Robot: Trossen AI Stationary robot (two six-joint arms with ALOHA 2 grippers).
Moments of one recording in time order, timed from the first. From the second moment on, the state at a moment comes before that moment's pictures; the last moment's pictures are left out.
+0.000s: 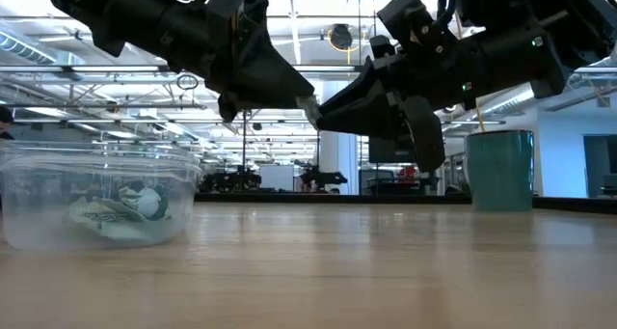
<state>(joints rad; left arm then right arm) -0.21 1.62 0.71 0.52 -0.24 -0.34 0.30 1.81 0.64 0.90 0.53 -0.65</state>
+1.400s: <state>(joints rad) -0.42 1.38 0.71 -0.15 -0.08 -0.71 0.36 1.81 0.64 0.87 0.71 -0.67</state>
